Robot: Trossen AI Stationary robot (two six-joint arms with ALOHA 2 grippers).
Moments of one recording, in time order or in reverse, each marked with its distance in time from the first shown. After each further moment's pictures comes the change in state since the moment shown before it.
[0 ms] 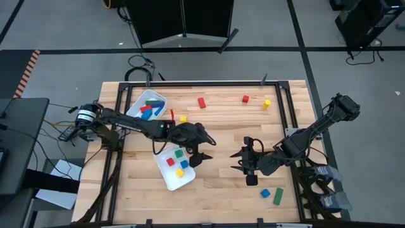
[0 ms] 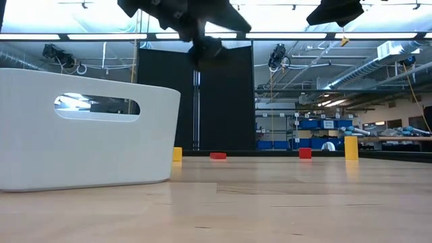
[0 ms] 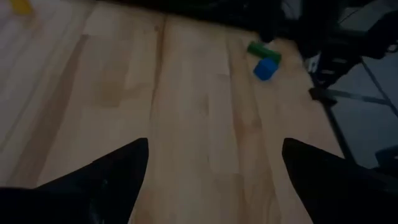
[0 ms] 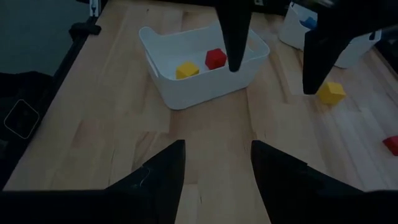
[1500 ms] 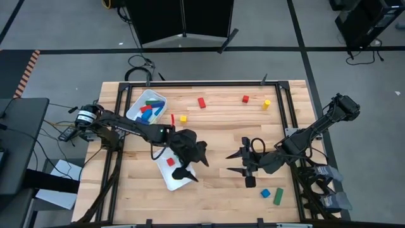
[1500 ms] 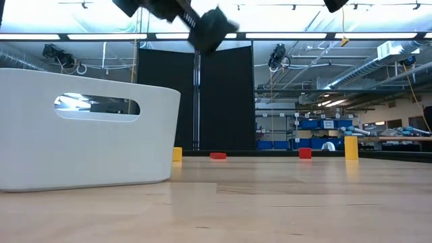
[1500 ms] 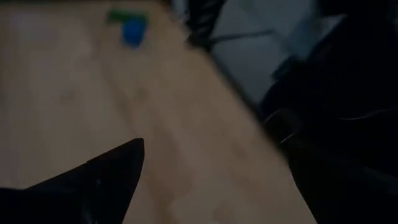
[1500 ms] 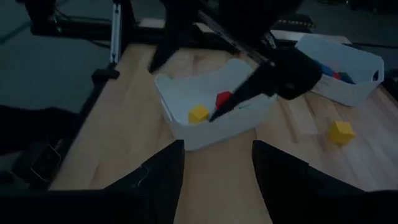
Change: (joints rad) left arm -0.059 0.005 0.000 -0.045 0.427 0.266; right arm -0.001 0.000 0.000 0.174 0.000 -0.067
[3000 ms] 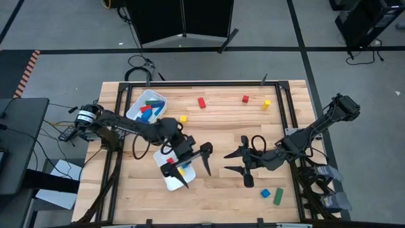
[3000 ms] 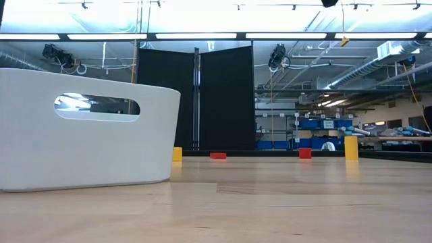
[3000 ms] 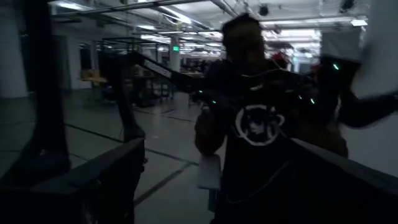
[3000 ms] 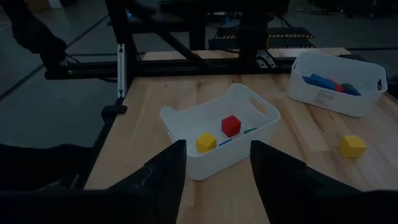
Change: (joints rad) left arm 0.002 0.000 0.000 0.868 0.418 -0.225; right arm -0.016 0.000 0.000 0.116 0.000 0.044
